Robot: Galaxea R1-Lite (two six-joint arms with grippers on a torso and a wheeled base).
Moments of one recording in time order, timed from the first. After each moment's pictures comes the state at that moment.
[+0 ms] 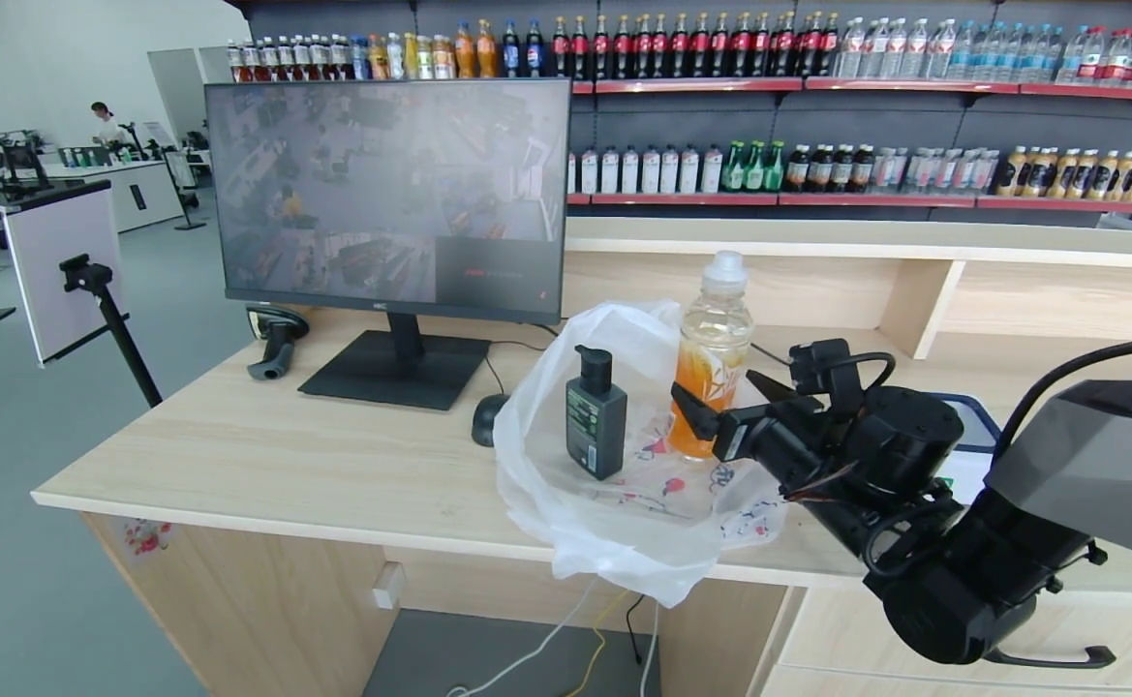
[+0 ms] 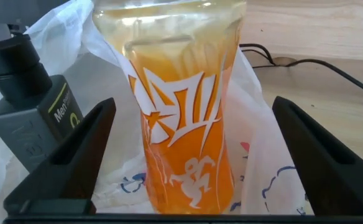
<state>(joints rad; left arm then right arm) 0.00 0.00 0.00 0.00 0.00 0.03 0.42 2.14 -0.67 -1.57 -0.05 0.08</state>
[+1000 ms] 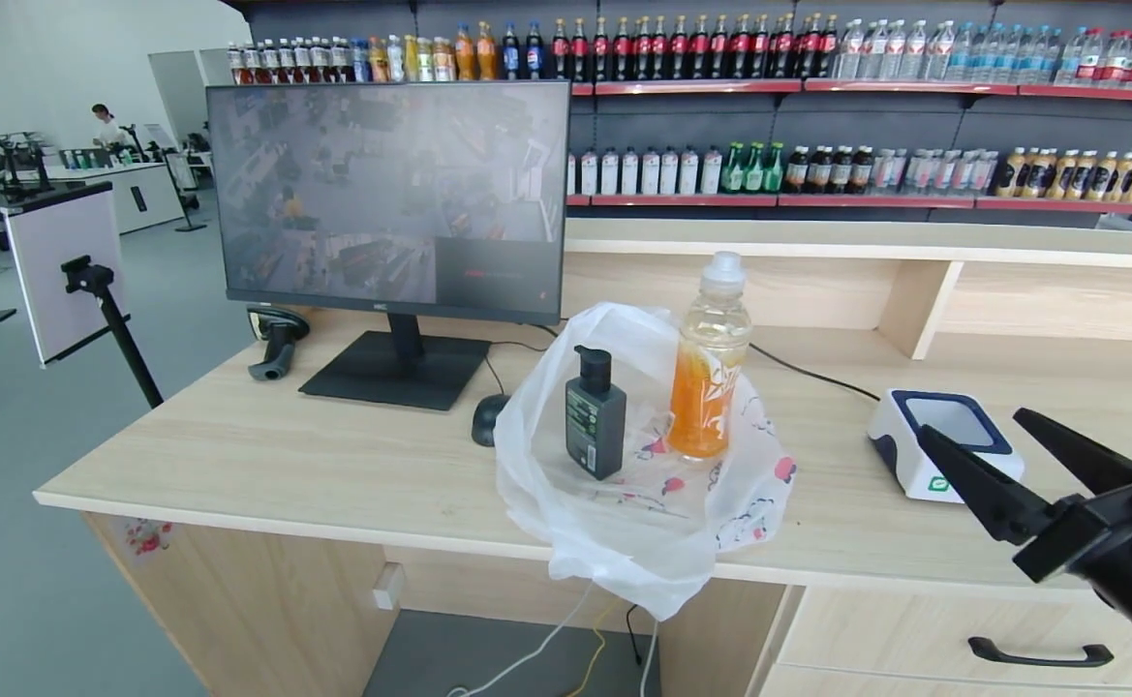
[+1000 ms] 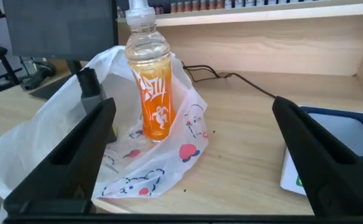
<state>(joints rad) 0.00 0.00 0.00 0.00 0.00 0.03 0.33 1.36 -0.02 -1.49 -0.05 0.08</state>
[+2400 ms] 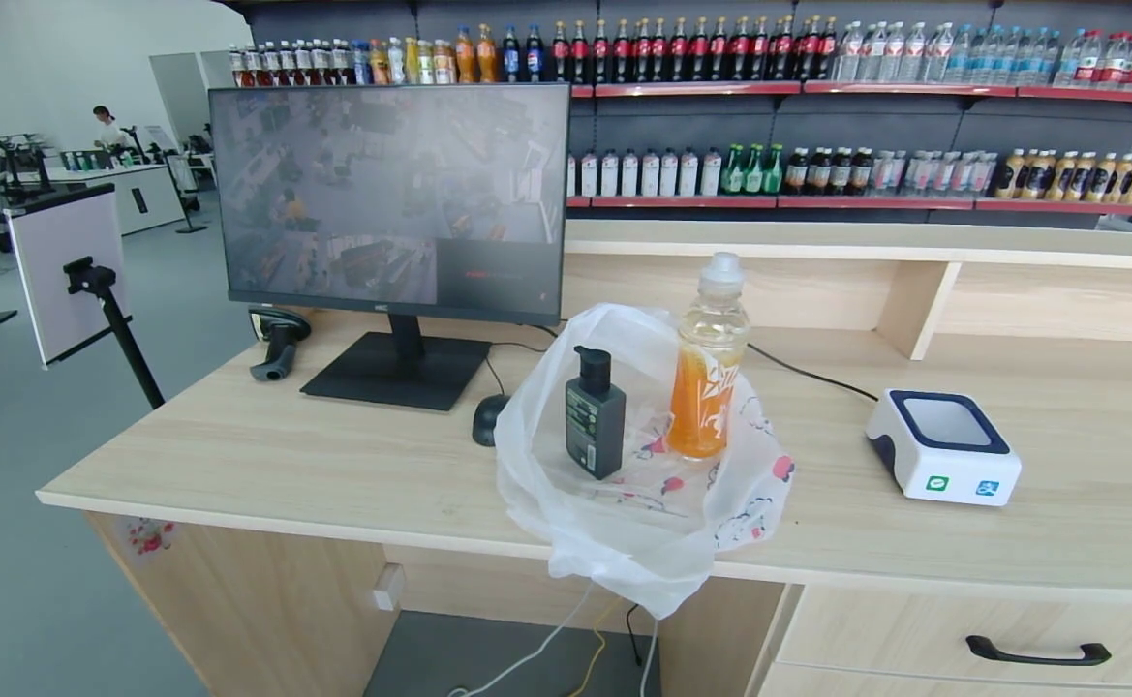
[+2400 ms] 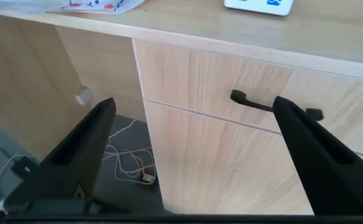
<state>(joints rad) 0.00 0.00 0.00 0.00 0.00 0.03 0.18 0.16 0.00 0.00 -0.04 -0.01</state>
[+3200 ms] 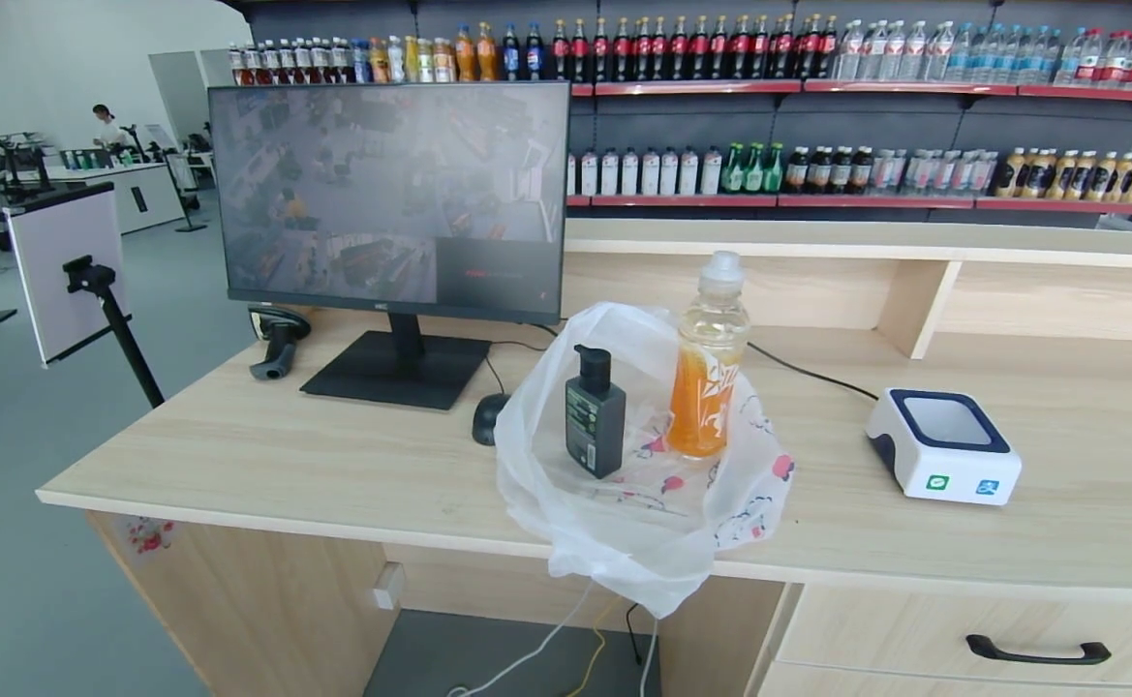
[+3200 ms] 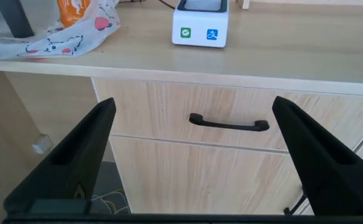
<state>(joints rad) 0.00 0.00 0.00 0.00 0.00 0.03 0.00 0.01 0.00 0.00 -0.03 -0.04</state>
